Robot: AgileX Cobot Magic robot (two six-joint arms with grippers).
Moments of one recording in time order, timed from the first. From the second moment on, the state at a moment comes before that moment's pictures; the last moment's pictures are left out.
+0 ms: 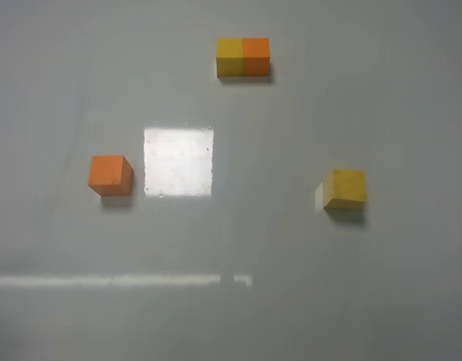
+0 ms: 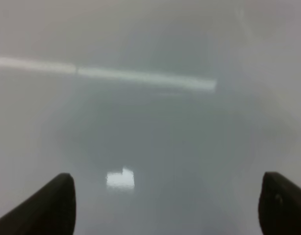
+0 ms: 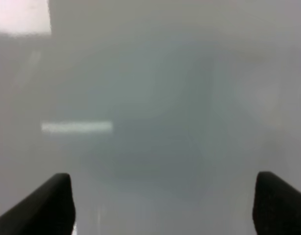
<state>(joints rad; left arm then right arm) 0.03 0.00 -0.50 -0.01 1.04 -0.10 -0.06 -0.01 -0.51 -0.10 0.99 0.00</state>
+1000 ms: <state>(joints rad) 0.03 0.00 -0.50 -0.01 1.04 -0.10 -0.06 -0.01 -0.51 -0.10 0.99 0.00</state>
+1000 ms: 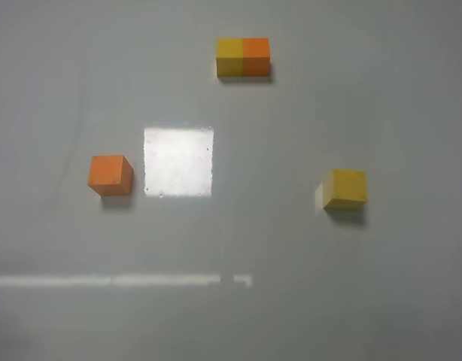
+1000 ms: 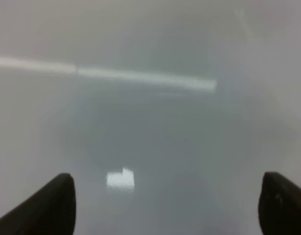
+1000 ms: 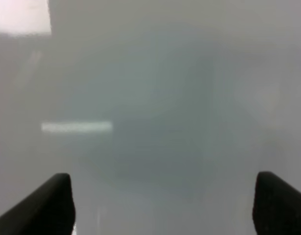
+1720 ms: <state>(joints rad) 0.03 0.00 -0.50 -0.01 1.04 -0.09 -0.06 -0.01 -0.51 -0.10 0.99 0.00</state>
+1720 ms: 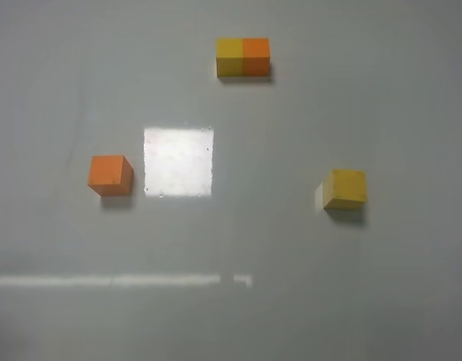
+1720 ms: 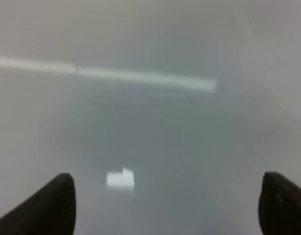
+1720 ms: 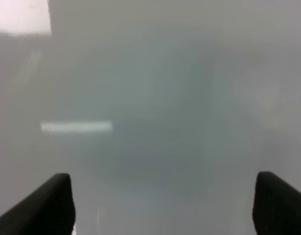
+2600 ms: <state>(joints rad) 0.03 0.00 -0.50 -0.01 1.04 -0.09 0.00 0.22 -0.69 0.02 0.94 -0.37</state>
